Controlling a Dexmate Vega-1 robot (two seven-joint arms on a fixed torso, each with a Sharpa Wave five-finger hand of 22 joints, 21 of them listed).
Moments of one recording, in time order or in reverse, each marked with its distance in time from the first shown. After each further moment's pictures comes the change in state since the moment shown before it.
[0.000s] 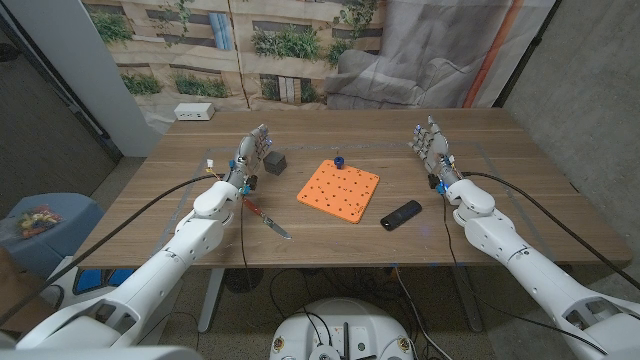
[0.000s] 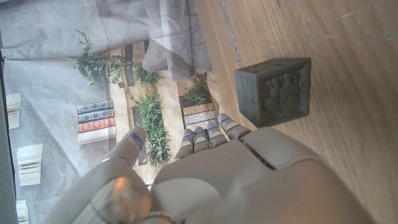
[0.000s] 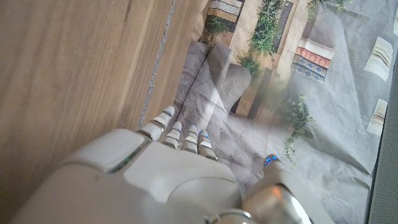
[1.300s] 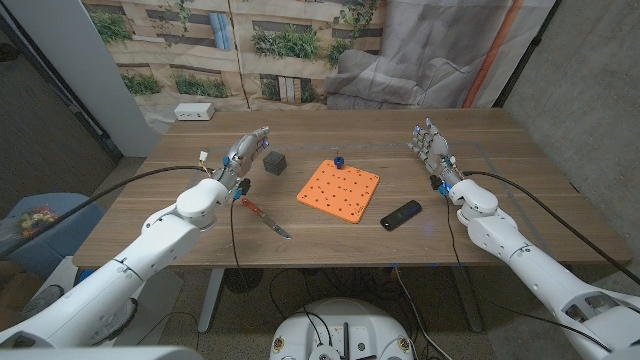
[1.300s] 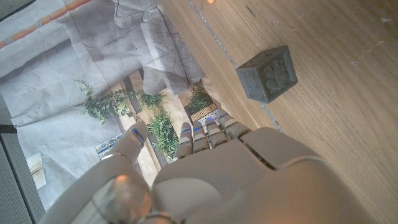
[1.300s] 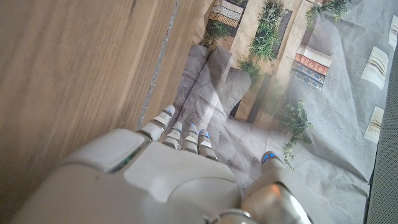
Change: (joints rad) left arm 0.183 0.261 -0.060 -0.469 0.144 0.270 0.199; left_hand 0.024 0.008 0.022 -0.034 0.000 0.085 -0.023 0.008 0.000 0.075 -0.028 0.008 0.000 0.067 -0.034 0.000 0.004 0.065 -0.007 0.008 0.000; right arm 0.035 0.000 -0.008 0.068 -0.011 0.033 0.052; right_hand 0.022 -0.001 0.005 -0.006 0.004 0.003 -0.003 0.000 0.000 0.007 0.000 0.007 -0.003 -0.001 -0.009 0.003 -0.017 0.005 -0.005 0.000 0.000
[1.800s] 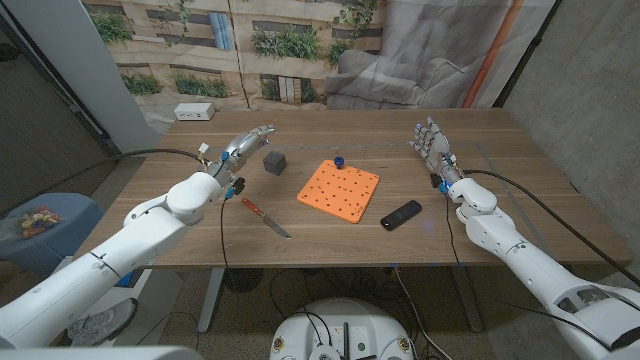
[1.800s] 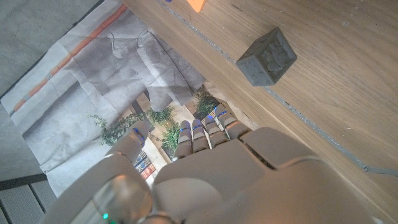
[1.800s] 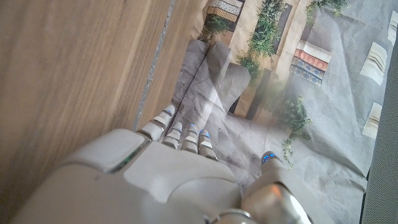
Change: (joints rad) left arm 0.010 0.123 0.004 -0.107 0.146 0.066 -0.019; left_hand 0.007 0.004 0.004 -0.004 0.000 0.027 -0.017 0.000 0.000 0.024 -0.013 0.000 0.000 0.019 -0.009 0.000 0.000 0.023 0.002 0.000 0.000; right arm 0.037 0.025 -0.001 0.072 -0.004 0.041 0.024; right_hand 0.000 0.000 0.000 0.000 0.003 0.005 -0.005 0.000 0.000 0.005 -0.006 0.000 0.000 0.000 0.000 0.000 -0.005 0.000 0.000 0.000 0.000
